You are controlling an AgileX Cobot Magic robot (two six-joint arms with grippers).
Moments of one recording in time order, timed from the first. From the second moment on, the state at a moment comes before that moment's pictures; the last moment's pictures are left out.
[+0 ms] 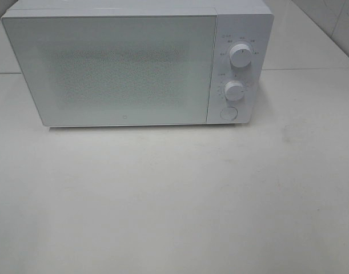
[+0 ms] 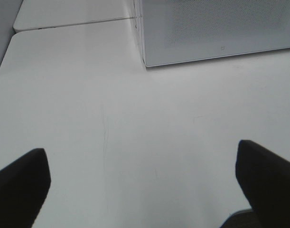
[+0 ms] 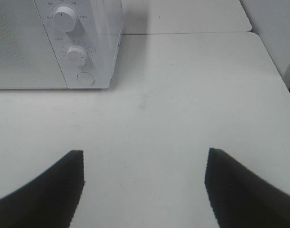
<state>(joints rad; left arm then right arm) -0.06 0.00 -0.52 -0.08 1.08 0.12 0.12 0.12 -0.53 -0.07 0.87 0.13</state>
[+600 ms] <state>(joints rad) -0.06 0.00 -0.52 -0.08 1.08 0.12 0.12 0.46 -0.53 -0.10 0.51 0.13</state>
